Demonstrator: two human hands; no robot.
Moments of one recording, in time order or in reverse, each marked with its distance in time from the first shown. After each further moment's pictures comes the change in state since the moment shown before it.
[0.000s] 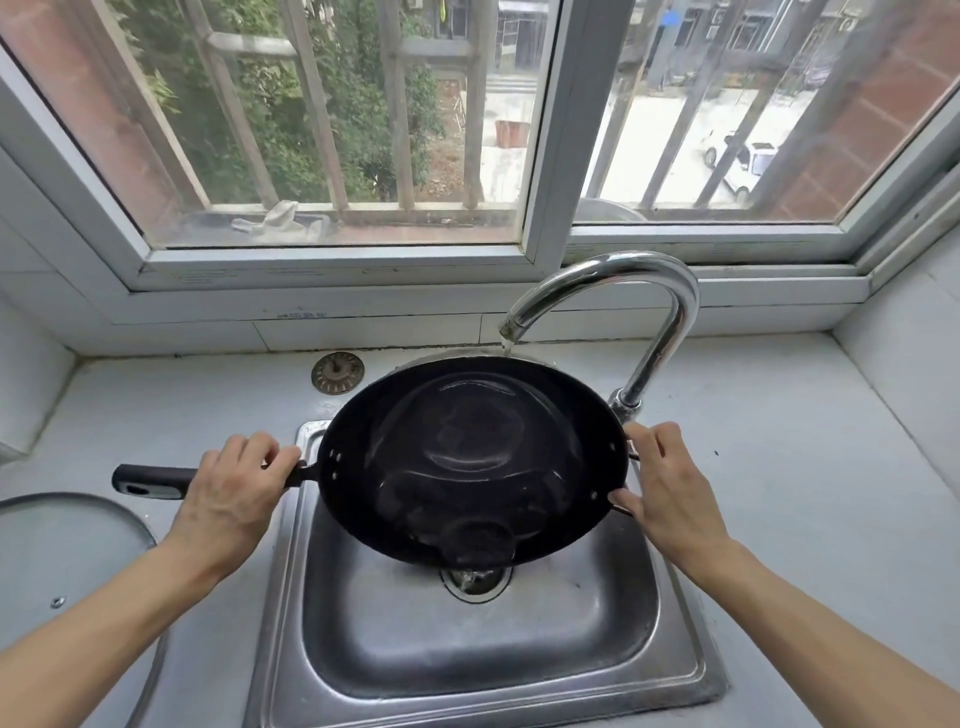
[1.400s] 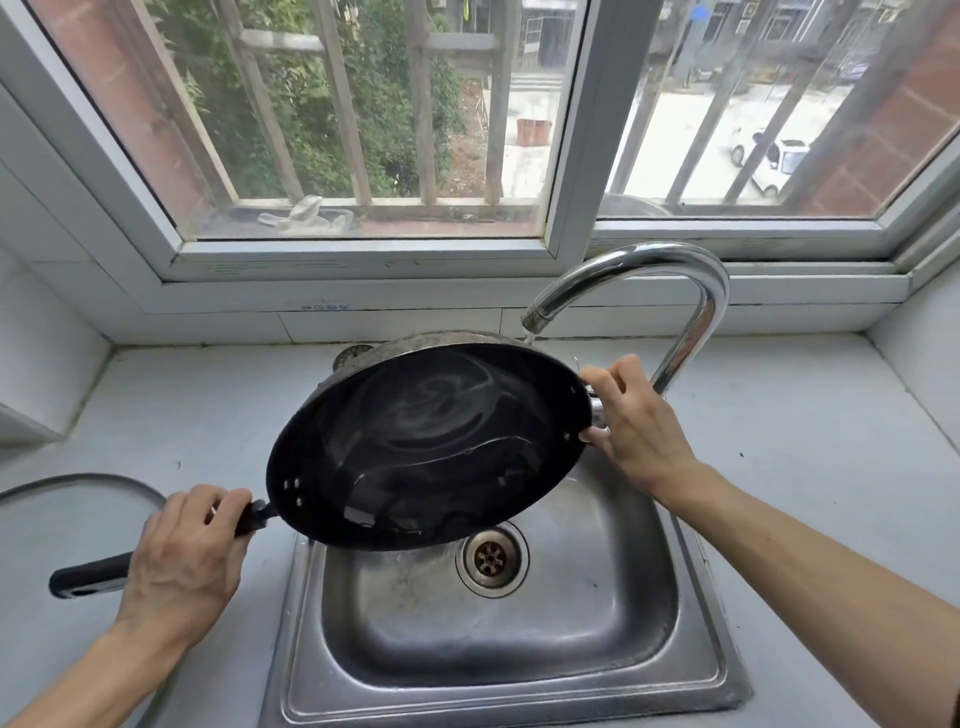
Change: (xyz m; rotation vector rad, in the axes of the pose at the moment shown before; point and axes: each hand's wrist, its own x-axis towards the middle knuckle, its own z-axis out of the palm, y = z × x) left_hand -0.078 0.001 -0.028 -0.140 0.024 -0.271; right_hand 0.069 -0.038 0.005 -0.037 0.040 -0.281
